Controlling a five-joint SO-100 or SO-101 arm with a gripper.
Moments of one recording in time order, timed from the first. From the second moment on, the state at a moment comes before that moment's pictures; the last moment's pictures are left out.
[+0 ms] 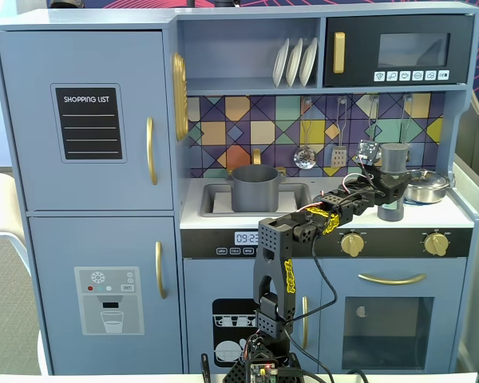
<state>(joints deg) 52.1 91.5 92.7 -6.3 -84.1</state>
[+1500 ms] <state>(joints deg) 34.7 155.0 125.4 62.1 -97.0</state>
